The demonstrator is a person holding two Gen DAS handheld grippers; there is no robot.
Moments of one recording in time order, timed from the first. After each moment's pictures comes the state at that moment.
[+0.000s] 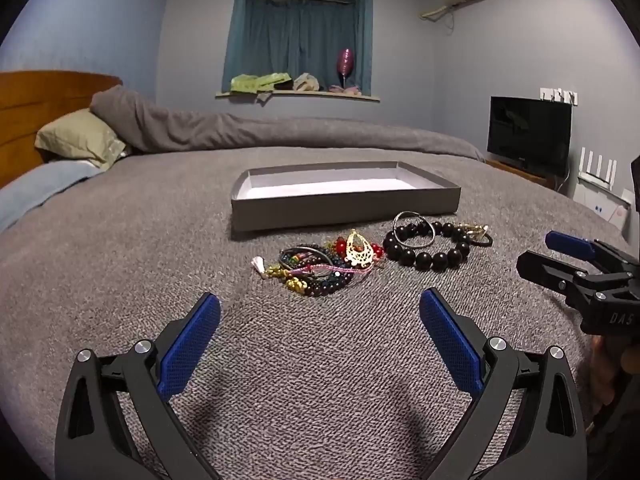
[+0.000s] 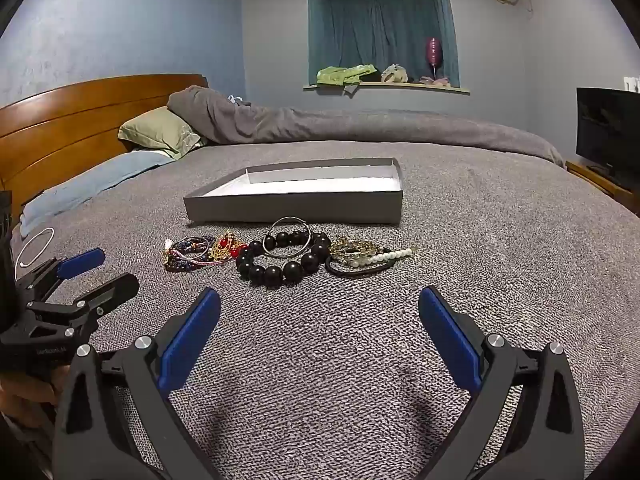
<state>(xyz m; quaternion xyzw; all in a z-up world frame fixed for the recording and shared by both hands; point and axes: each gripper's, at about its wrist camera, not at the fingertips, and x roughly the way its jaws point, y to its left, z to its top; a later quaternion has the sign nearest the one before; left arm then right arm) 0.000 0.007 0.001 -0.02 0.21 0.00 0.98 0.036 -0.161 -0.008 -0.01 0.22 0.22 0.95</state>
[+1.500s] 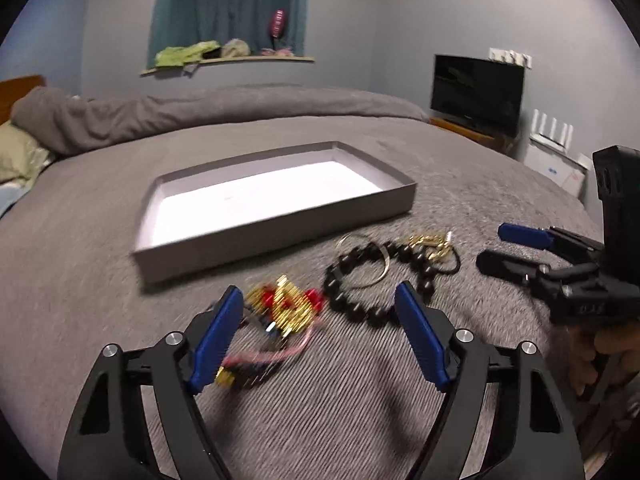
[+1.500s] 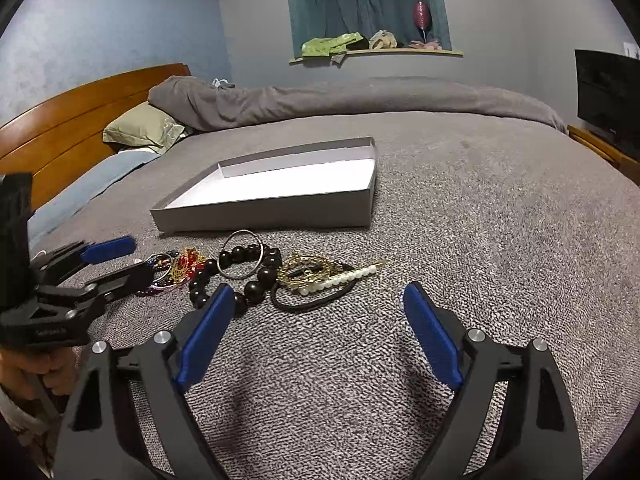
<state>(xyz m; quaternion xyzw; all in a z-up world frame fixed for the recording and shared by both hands) 0.095 -0.026 0.032 0.02 0.29 -0.14 0.95 0.097 -0.179 -0.001 0.02 0.28 0.22 0.93</state>
